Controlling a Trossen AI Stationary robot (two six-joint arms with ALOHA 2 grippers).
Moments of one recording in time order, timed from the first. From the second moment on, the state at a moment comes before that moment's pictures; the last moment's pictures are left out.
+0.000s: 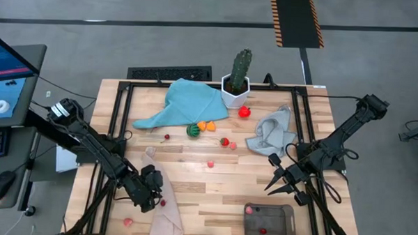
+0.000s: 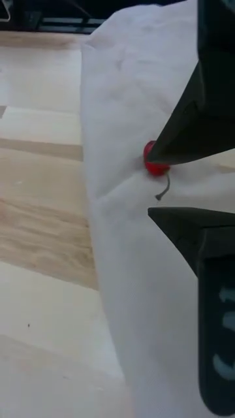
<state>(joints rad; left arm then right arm) -0.76 1.38 0.63 -0.24 -0.23 -0.99 0.73 0.81 0.39 0.35 0.13 0.02</state>
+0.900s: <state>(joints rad) -0.76 1.43 0.63 -0.27 -0.19 -1.06 0.72 0.81 0.39 0.34 0.14 0.03</state>
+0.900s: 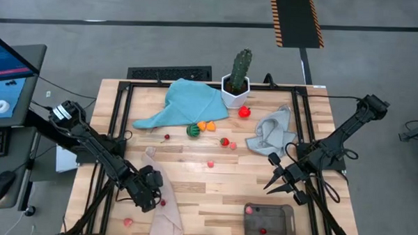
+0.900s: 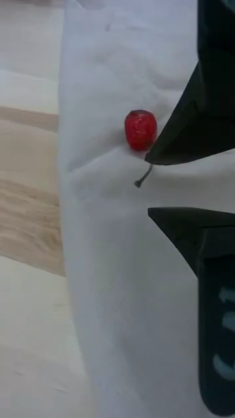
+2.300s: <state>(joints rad) -0.76 1.53 0.63 -0.20 -0.29 -1.24 0.72 0.81 0.39 0.34 0.14 0.02</state>
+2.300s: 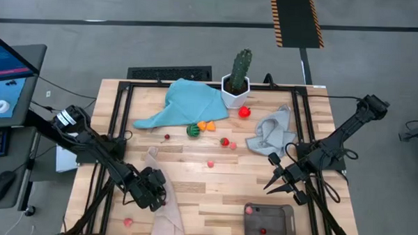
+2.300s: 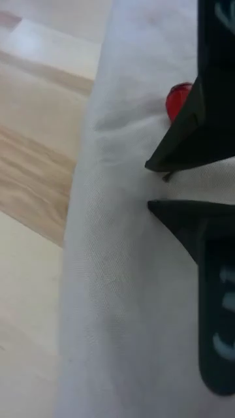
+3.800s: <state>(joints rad) -0.87 1.52 0.78 -0.31 -0.40 -1.35 0.69 0.81 0.39 0.33 0.14 0.02</state>
